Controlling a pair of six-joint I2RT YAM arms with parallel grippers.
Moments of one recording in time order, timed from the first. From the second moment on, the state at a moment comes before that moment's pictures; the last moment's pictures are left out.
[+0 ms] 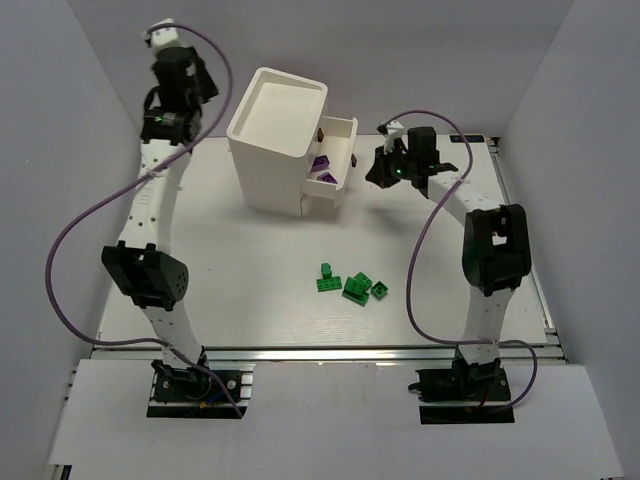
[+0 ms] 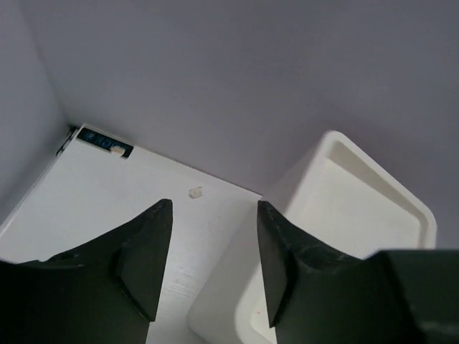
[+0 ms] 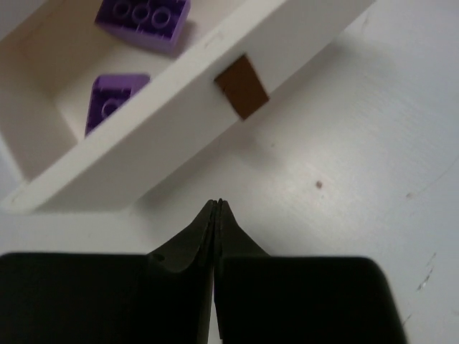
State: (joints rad) left arm -0.18 1.86 2.16 -0.46 -0.35 -0.30; right arm 0.25 1.98 1.51 -0.11 -0.56 -0.09
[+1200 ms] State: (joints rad) left arm 0.11 2.34 2.26 -0.37 0.67 -0.62; right arm 0.39 2.28 1.89 -0.06 -0.42 0.09
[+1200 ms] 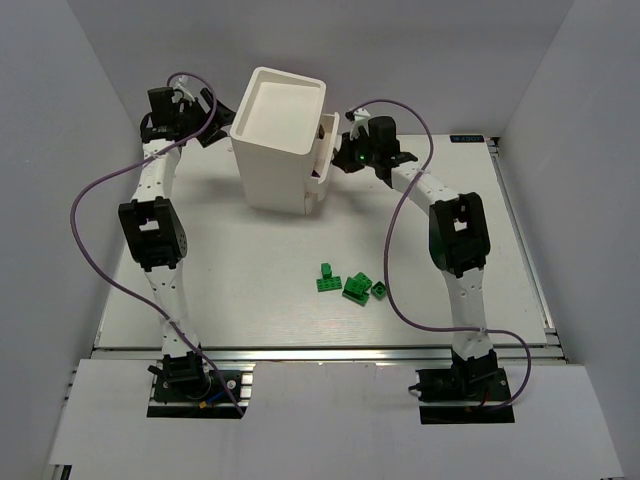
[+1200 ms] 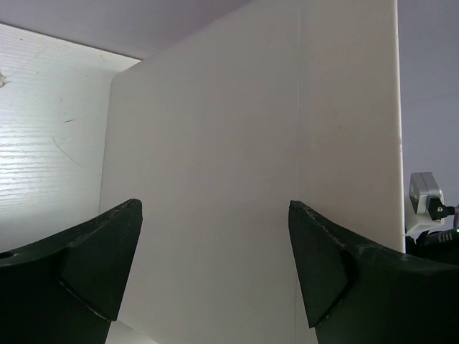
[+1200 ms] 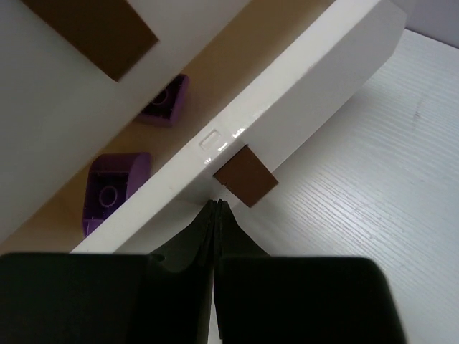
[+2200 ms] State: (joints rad) left arm 0.12 2.29 2.15 -0.48 0.50 -0.63; right arm 0.32 2.24 1.71 0.04 -0.65 0.00
